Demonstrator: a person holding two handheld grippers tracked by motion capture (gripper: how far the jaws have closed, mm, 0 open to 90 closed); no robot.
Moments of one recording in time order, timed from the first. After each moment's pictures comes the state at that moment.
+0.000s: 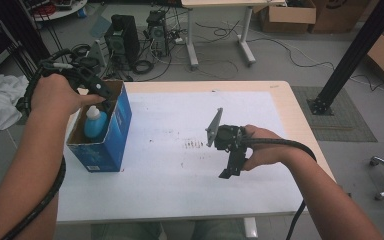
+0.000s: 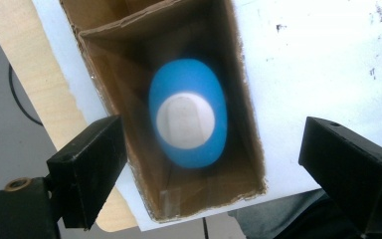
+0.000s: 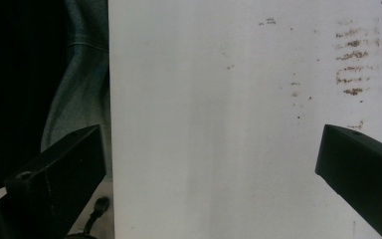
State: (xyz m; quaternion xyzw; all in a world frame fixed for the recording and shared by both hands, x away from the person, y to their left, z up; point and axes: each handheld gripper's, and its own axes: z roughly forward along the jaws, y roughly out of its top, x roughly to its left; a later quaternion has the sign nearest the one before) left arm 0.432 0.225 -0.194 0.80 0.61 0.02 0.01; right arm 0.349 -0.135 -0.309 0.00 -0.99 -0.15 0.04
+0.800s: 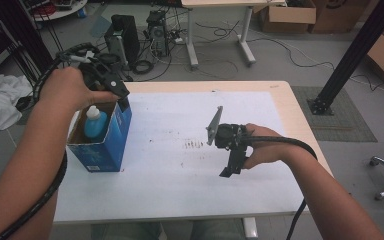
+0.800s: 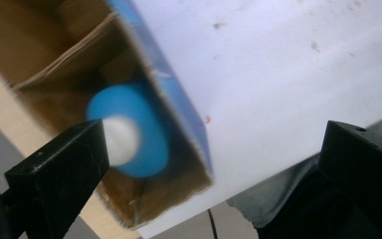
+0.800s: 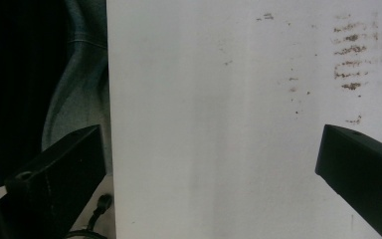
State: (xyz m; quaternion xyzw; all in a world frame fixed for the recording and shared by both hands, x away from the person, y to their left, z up) left arm 0.426 0.174 -0.179 0.87 0.49 -0.01 0.02; right arm 0.353 -0.137 -0.306 -0.01 -0.99 -0.14 0.04
